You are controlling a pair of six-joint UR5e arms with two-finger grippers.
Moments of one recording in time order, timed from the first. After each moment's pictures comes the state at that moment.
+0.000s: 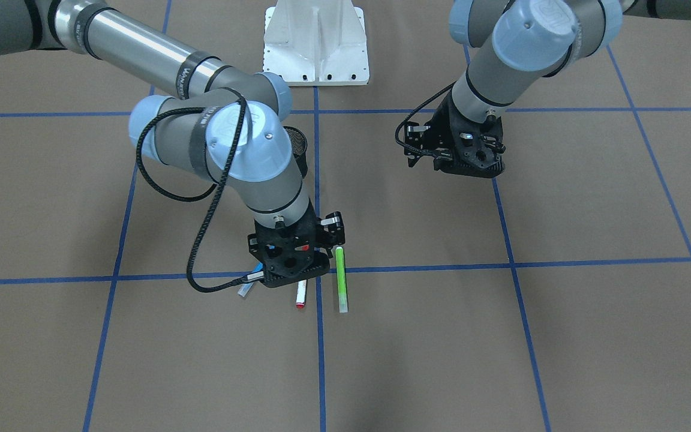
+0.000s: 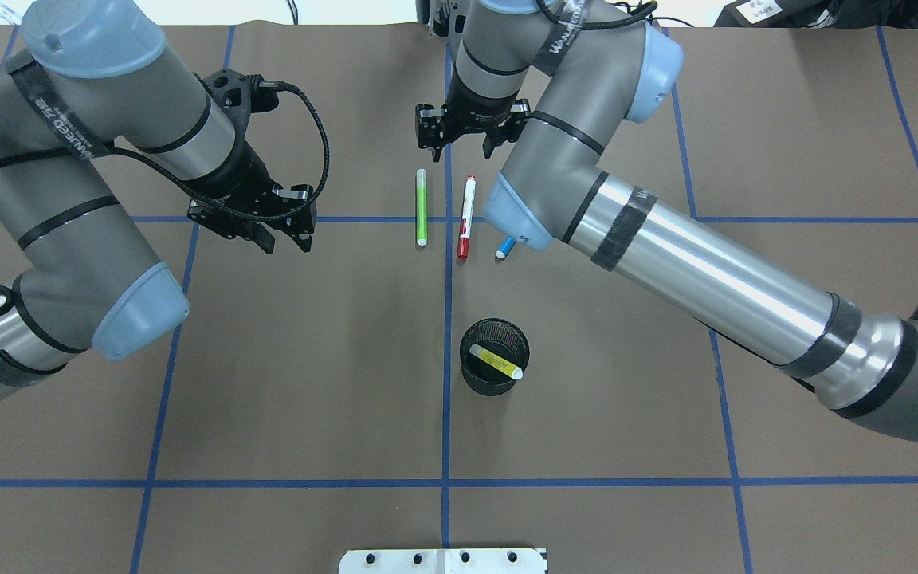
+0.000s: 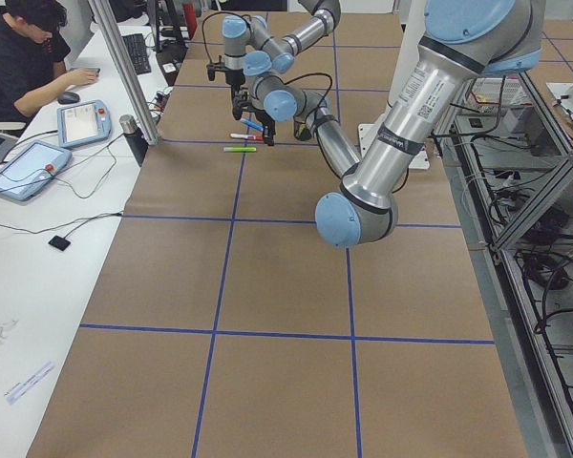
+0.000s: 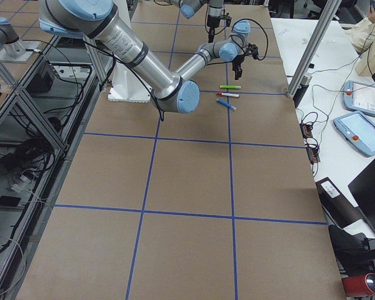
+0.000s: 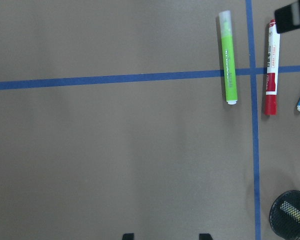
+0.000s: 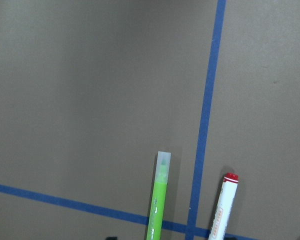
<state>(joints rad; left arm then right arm) -0.79 -2.15 -1.84 -1.51 -2.26 -1.02 0.78 -0.61 1.26 -1.40 2.10 0.88</state>
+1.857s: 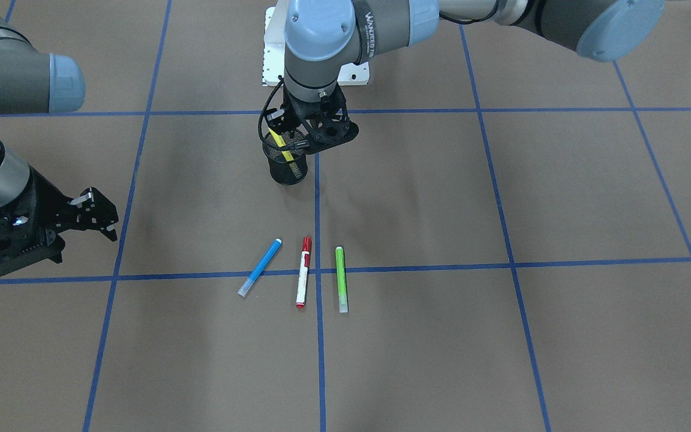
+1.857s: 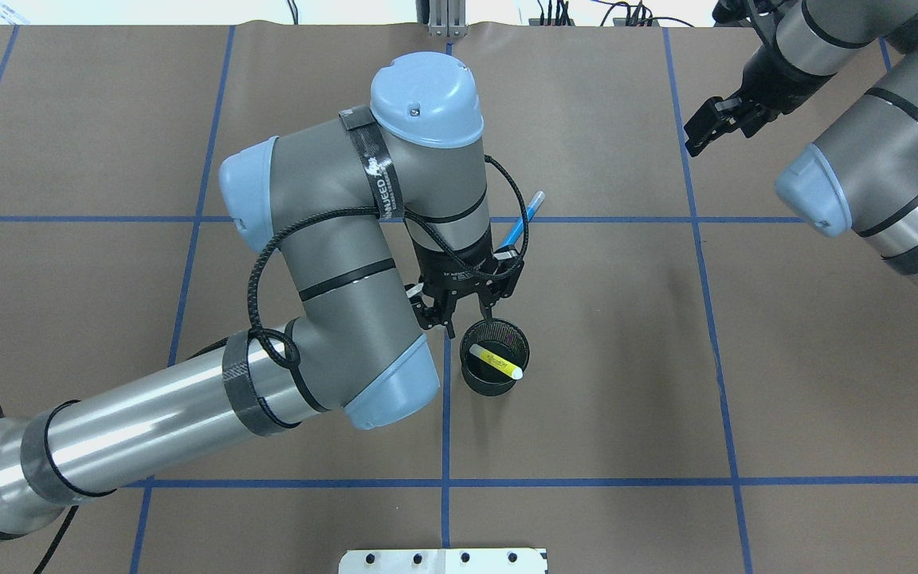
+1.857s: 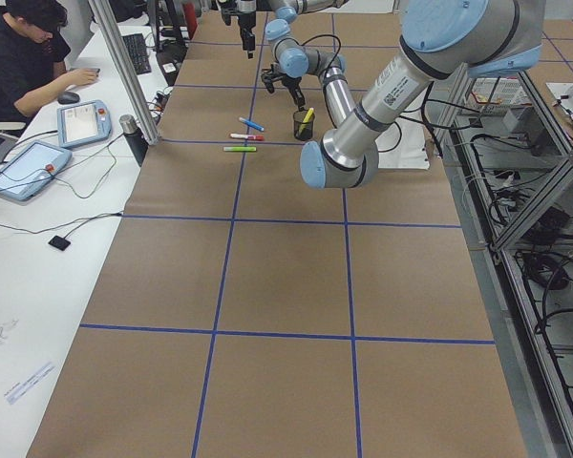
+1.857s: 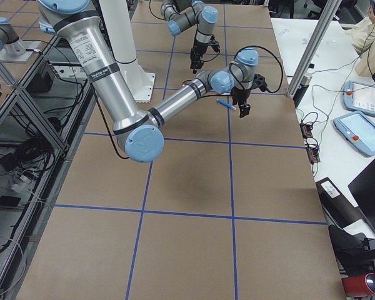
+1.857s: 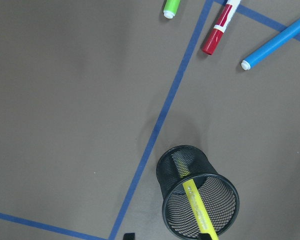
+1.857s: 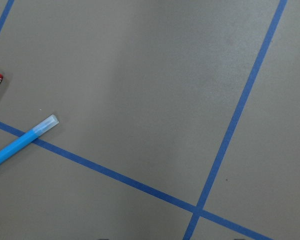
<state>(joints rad) -0.55 -2.55 -1.56 -1.34 -2.21 -1.56 1.06 -1.09 1.69 -1.59 2.23 0.38</state>
